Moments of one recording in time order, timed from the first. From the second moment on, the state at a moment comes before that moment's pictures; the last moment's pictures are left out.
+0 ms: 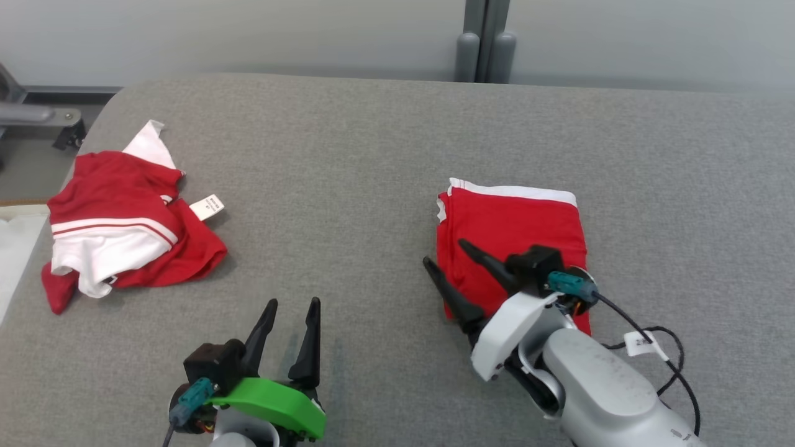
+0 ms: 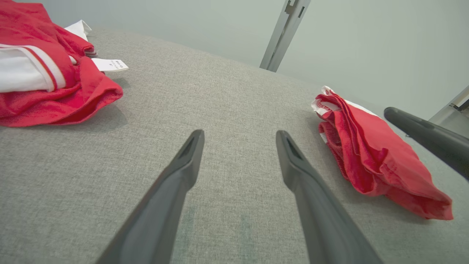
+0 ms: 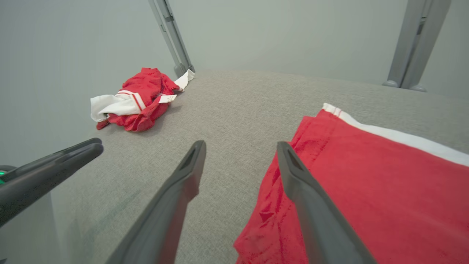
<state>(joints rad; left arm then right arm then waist) -0.13 0.05 -0.30 0.40 -0.46 -0.13 -0.26 -0.53 -0.05 0.62 0.65 0.48 0.13 -0.26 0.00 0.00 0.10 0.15</state>
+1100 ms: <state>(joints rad) 0.01 0.05 -0.12 0.32 -0.17 -0.11 -0.26 -0.14 -0.05 -0.02 0.46 0.14 0.13 -0.26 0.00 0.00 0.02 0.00</state>
